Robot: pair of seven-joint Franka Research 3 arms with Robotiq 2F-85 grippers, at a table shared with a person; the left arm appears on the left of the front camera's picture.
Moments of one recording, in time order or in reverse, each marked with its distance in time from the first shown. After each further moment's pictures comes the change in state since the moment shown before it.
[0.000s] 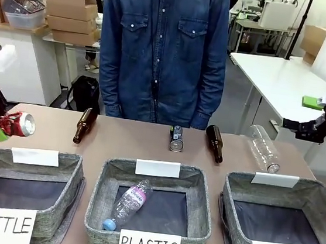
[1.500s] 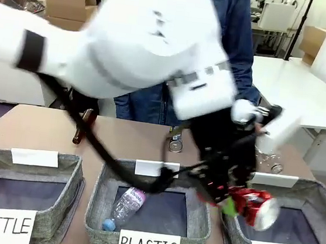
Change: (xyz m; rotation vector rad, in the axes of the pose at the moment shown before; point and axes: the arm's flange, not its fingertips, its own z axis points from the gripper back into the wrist) left arm 0.433 -0.140 -0.187 -0.358 -0.171 -0.959; right arm -0.065 0.049 0.212 -0.429 0.104 0.205
